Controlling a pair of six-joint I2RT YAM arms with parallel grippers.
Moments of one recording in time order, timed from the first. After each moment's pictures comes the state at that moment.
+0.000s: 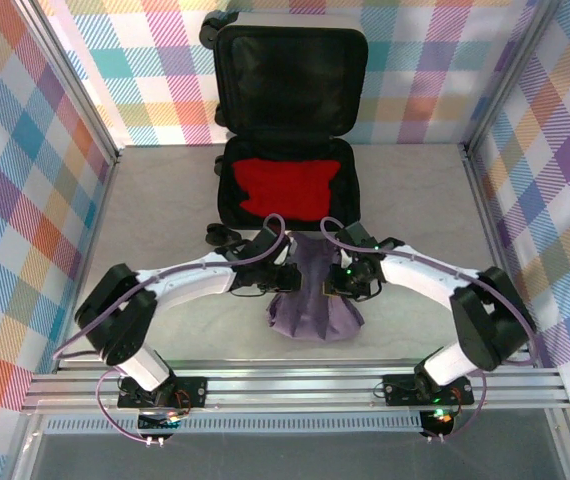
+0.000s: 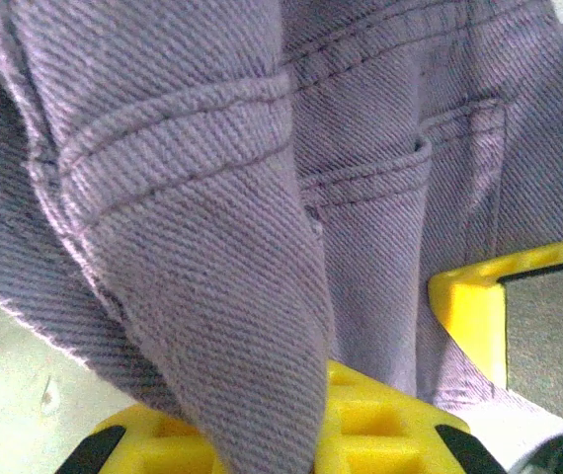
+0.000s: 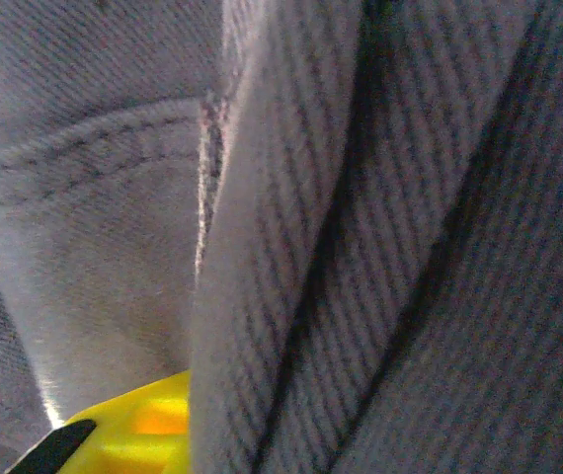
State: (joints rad) left arm -0.80 1.58 0.98 -0.37 0.23 -0.67; right arm 0.60 1.49 0.87 -0.62 -0.28 0.64
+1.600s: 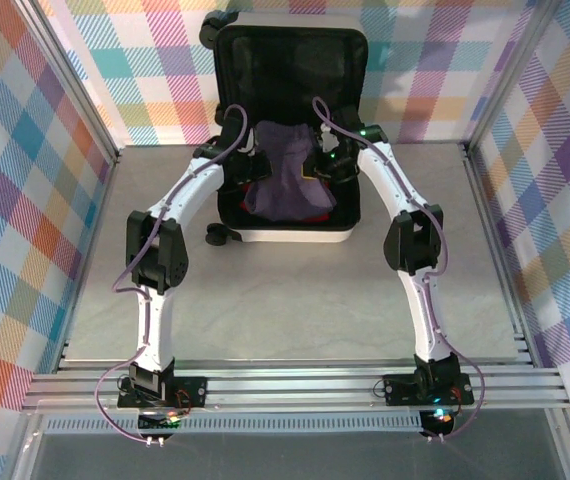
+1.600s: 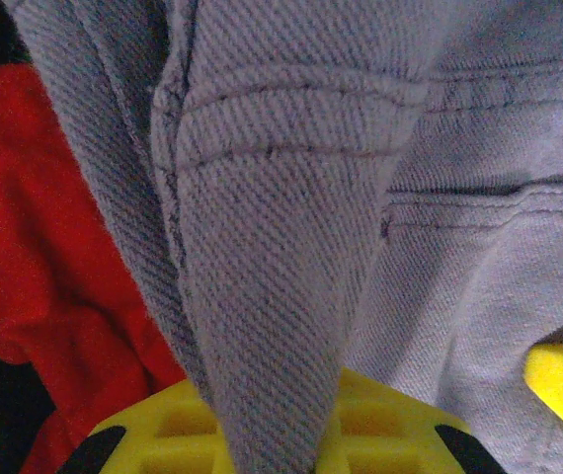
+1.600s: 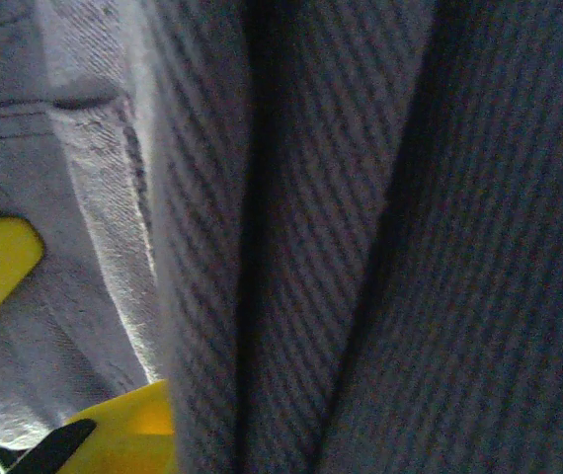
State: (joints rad) left arm -0.33 2.18 2.02 -0.68 0.20 -0.49; right arm 0.33 2.46 2.49 -1.07 -0.49 0.33
